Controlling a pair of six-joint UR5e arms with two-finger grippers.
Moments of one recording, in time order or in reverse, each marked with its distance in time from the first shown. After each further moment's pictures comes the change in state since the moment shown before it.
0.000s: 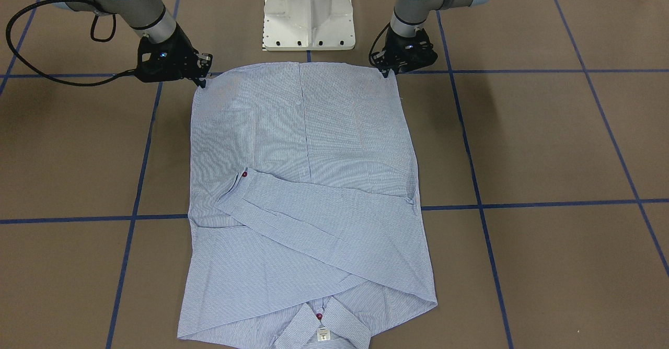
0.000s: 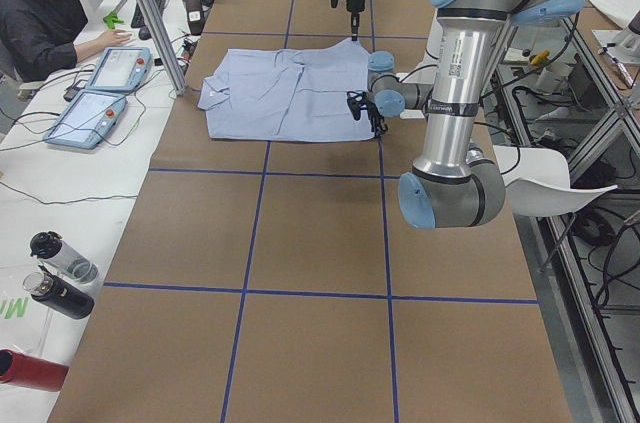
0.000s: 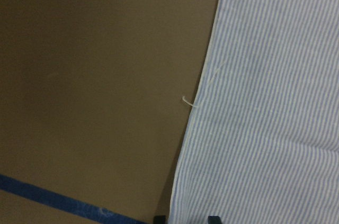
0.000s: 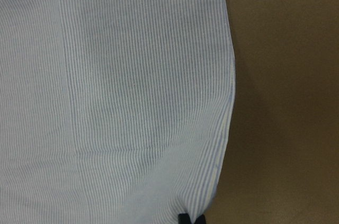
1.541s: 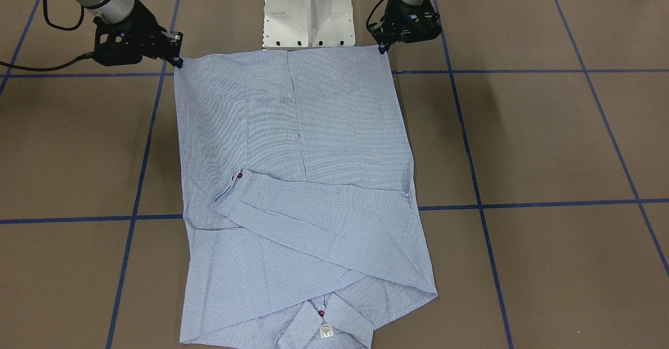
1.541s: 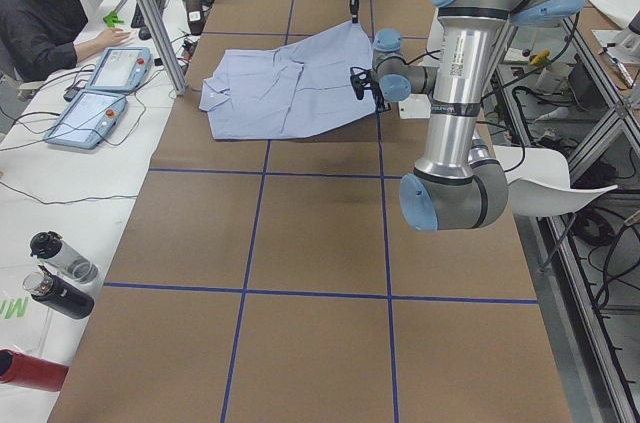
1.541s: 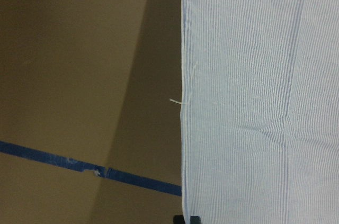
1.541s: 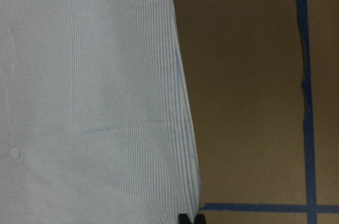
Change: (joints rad) left arm -0.017 0.052 -0.225 0.007 -0.023 0.004; right arm 0.135 -0.124 0.136 0.009 0.241 0.000
